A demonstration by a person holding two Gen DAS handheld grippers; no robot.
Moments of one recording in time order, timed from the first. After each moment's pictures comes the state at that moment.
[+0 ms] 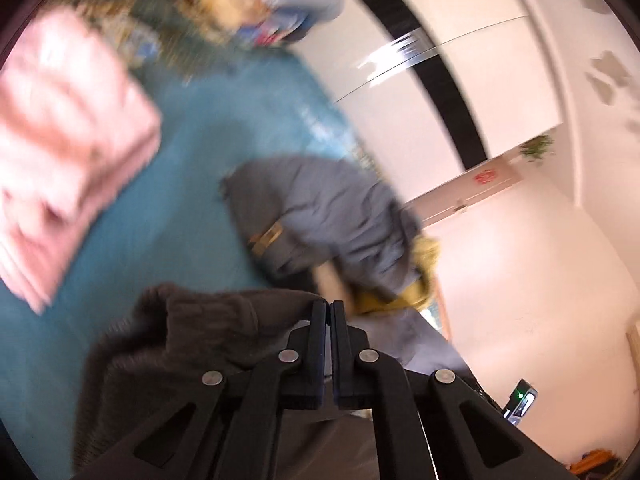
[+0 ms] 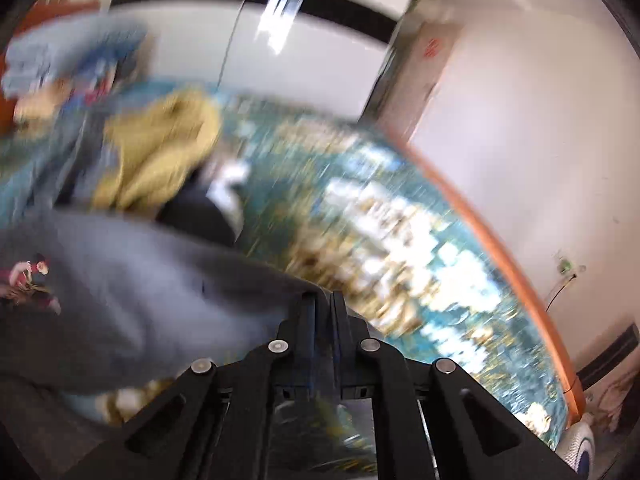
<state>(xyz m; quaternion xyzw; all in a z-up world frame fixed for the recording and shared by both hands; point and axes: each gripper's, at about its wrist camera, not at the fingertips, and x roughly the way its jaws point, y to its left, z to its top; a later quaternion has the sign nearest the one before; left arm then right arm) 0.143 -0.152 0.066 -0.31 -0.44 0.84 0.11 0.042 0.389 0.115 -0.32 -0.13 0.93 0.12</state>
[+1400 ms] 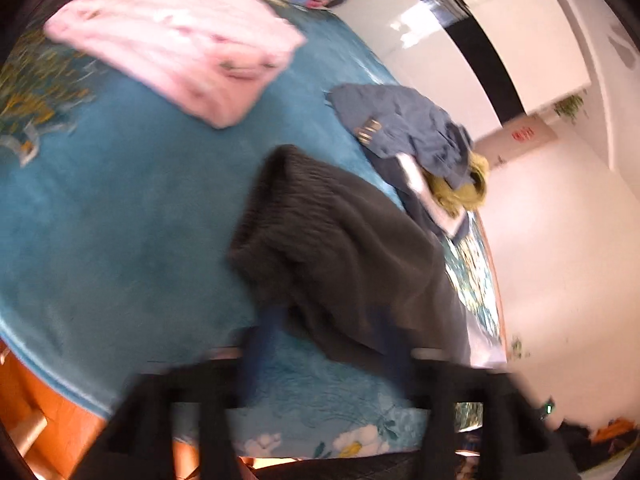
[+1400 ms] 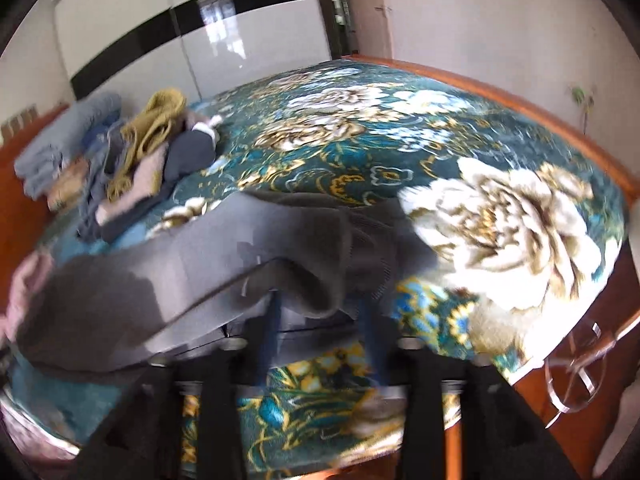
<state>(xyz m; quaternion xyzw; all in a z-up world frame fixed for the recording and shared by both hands) 0.303 -0.174 -0.014 -0.42 -0.43 0.80 0.06 0.283 0.518 0.016 -0.38 0.15 0.91 0.06</state>
